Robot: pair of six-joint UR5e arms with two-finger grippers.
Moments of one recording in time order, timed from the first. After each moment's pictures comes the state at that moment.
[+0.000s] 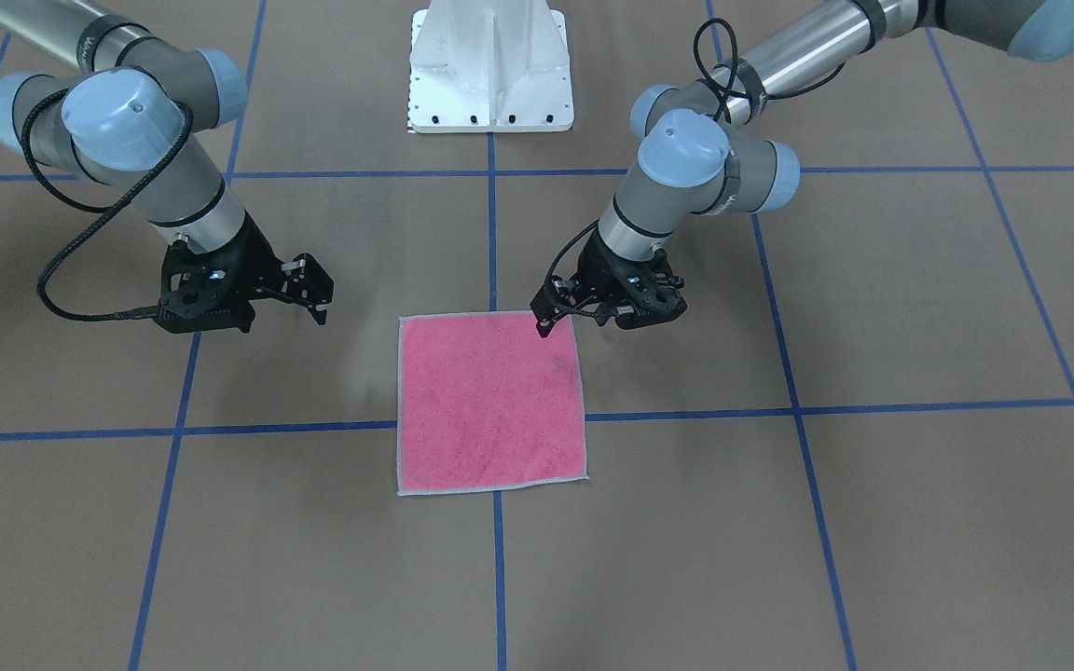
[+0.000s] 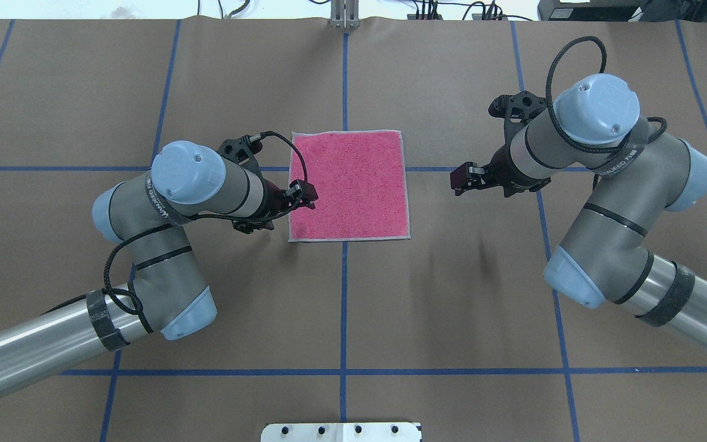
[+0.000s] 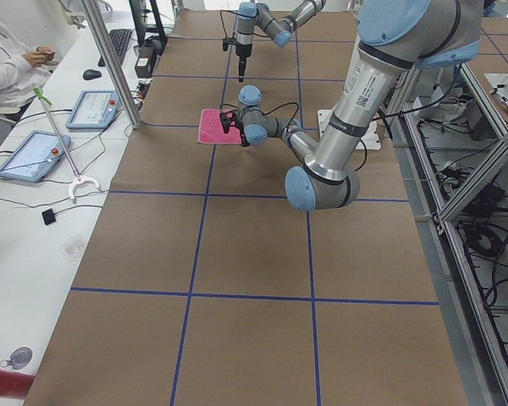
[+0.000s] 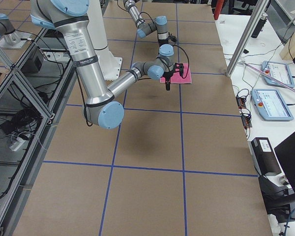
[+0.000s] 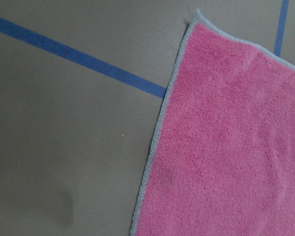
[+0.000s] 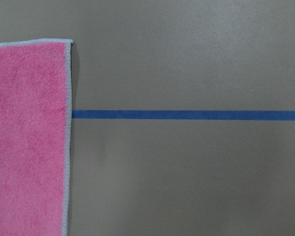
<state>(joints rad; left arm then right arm) -0.56 -2.17 -1.46 -2.18 -1.88 -1.66 0.74 -1.19 1.76 -1.31 2.01 1.08</state>
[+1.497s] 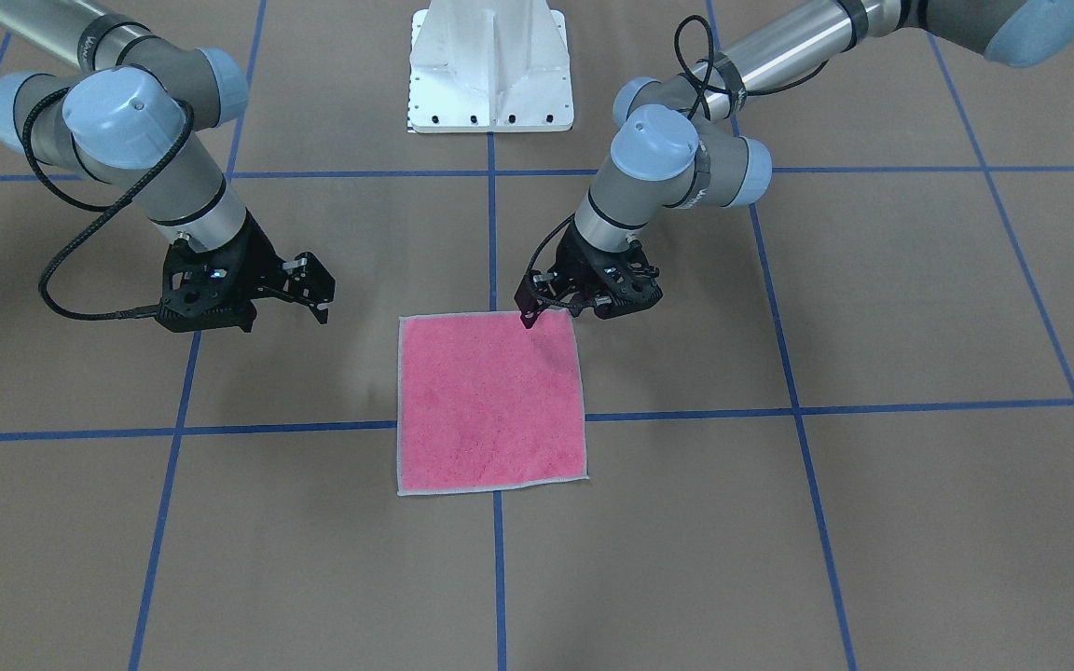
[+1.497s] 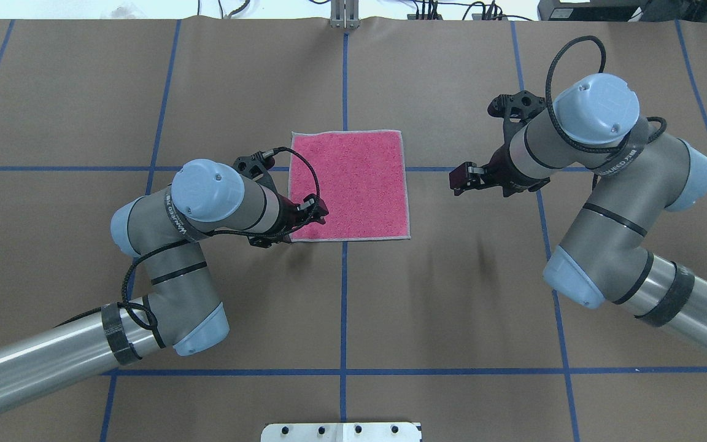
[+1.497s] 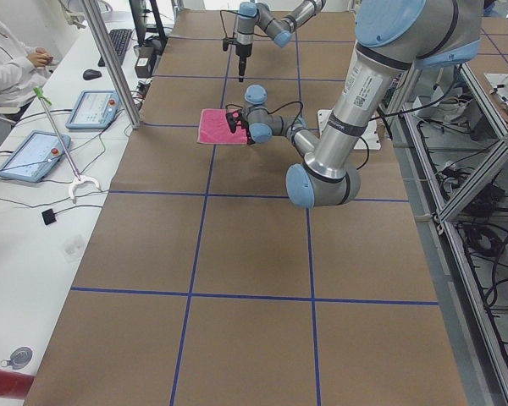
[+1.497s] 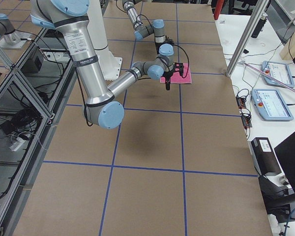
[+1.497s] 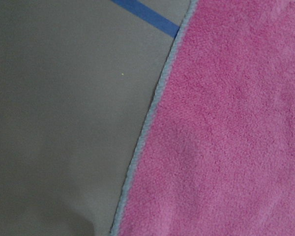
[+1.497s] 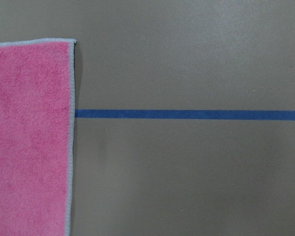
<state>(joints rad) -0.51 -2.19 -1.45 -2.18 -1.84 -1.72 0.74 -1.19 1.76 -1.31 2.01 1.08</state>
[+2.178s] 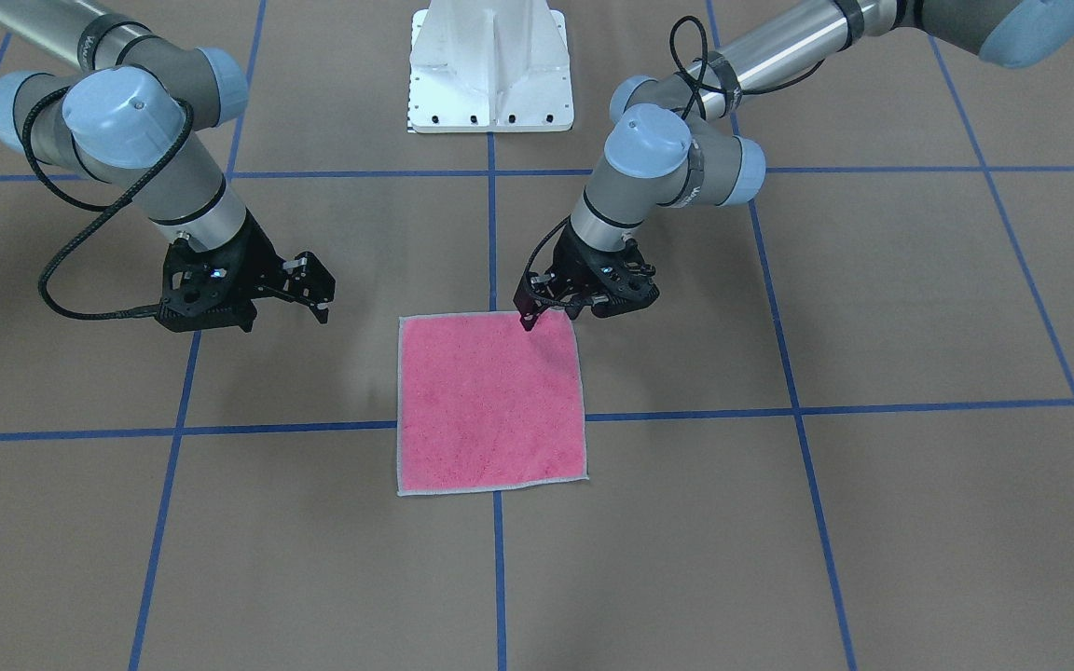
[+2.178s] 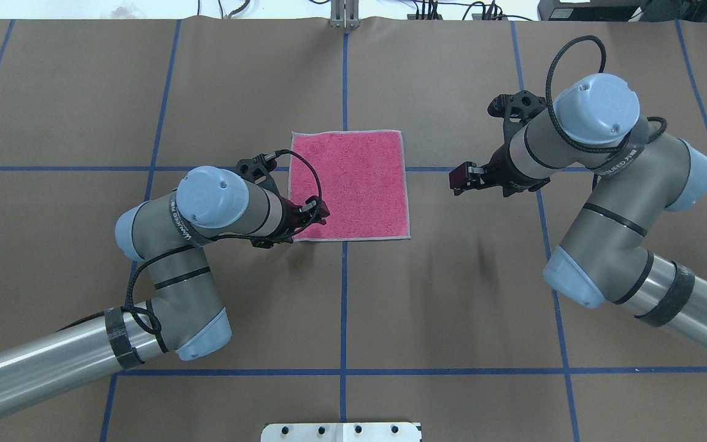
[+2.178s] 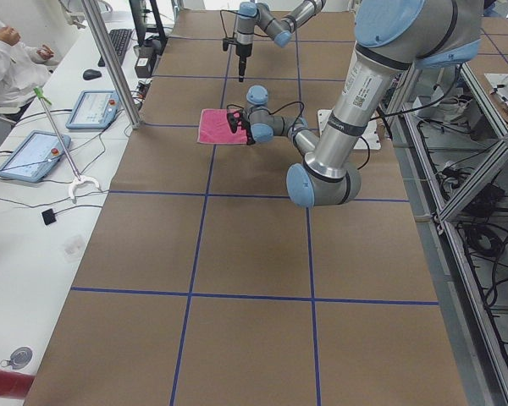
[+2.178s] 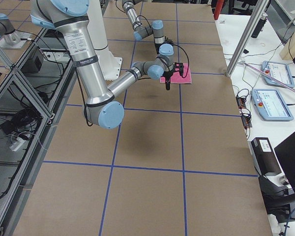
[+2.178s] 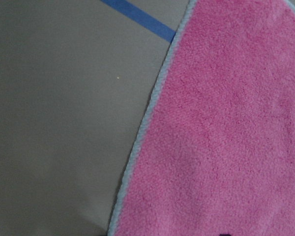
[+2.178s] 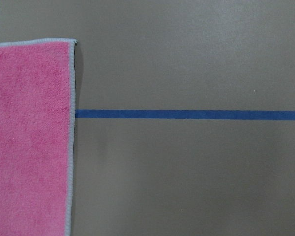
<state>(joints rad) -0.50 -2.19 -1.45 -2.18 -1.81 -1.72 0.74 -1.19 1.76 -1.31 2.01 1.08</state>
